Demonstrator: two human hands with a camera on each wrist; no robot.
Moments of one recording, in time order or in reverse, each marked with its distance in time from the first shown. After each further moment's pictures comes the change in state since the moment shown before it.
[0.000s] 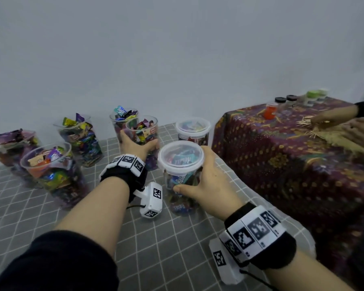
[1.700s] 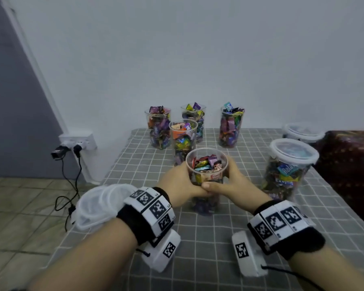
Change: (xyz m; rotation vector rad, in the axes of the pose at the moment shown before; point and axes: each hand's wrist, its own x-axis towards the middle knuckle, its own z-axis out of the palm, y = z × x) left_hand -0.200 -0.005 -0.190 0.494 -0.241 0.170; right_hand -0.024 -0.082 0.113 0.365 -0.531 0.033
